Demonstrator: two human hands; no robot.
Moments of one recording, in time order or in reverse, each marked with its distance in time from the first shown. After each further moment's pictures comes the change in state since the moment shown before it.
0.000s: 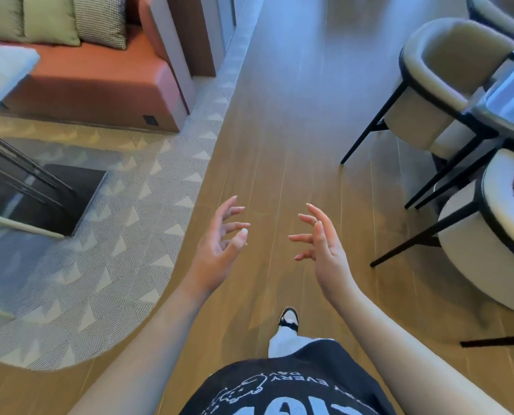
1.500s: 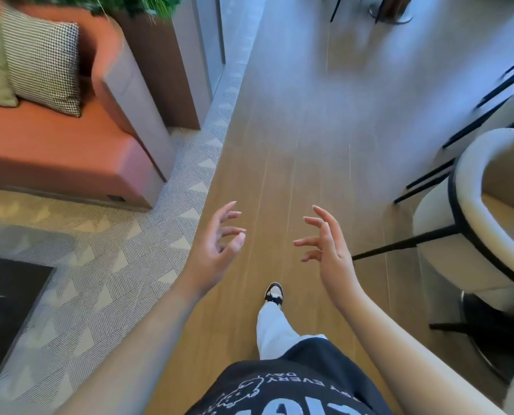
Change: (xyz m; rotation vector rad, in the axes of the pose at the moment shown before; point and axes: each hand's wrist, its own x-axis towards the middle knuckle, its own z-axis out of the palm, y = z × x) left_hand 0.693 0.015 -0.061 -0.036 -0.053 -0.061; right_hand 0.682 -0.109 0.038 -0.043 0.079 -0.016
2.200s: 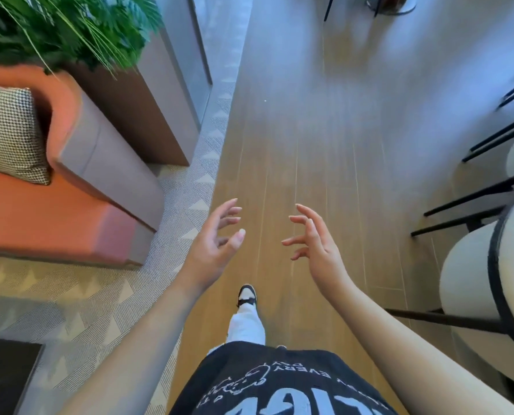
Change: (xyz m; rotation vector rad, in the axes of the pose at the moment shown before) left_hand 0.346 0.059 0.022 0.127 -0.047 0.041; right_hand 0.339 -0.041 -0.004 0.041 -0.058 0.063
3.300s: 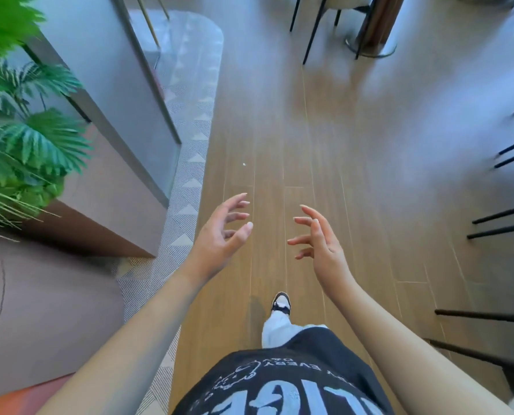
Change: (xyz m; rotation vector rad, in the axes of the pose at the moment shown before) left_hand 0.627 0.044 -0.016 -0.022 -0.126 0.023; right_hand 0.587 -0.102 -0.045 -0.031 0.127 0.015
